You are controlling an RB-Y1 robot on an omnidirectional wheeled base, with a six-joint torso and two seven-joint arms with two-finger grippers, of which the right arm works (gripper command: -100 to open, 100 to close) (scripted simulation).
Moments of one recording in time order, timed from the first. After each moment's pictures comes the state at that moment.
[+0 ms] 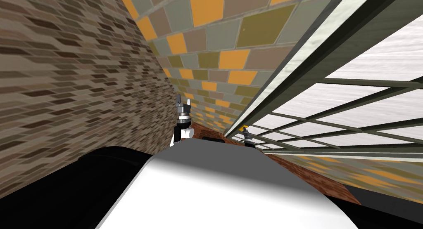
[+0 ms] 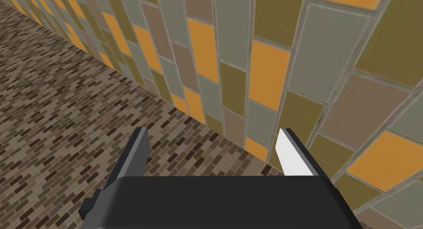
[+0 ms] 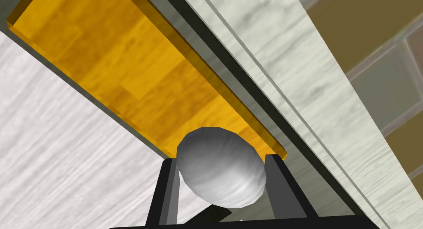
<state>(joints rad) 0.07 -0.29 -0.16 -0.63 0.00 -0.98 0.56</state>
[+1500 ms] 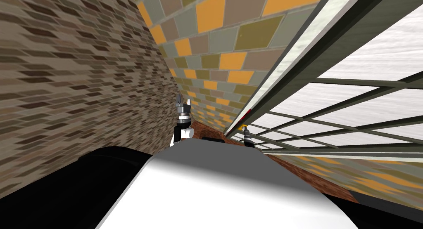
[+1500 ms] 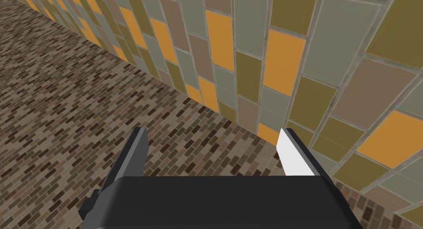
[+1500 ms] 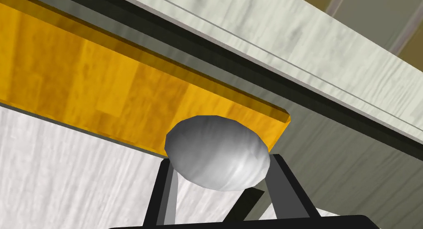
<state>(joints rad) 0.04 -0.30 -0.11 -0.61 -0.08 -0.97 0.21</state>
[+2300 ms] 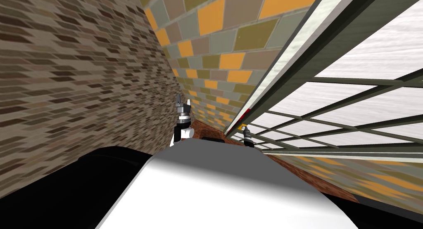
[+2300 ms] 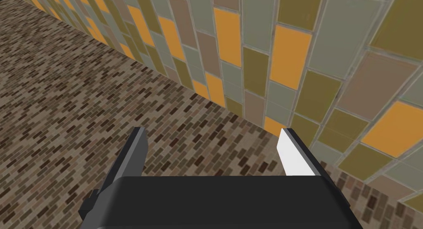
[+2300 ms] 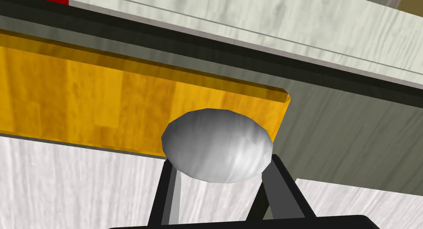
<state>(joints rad) 0.03 -0.30 -0.09 -0.61 -0.13 -0.96 0.02</state>
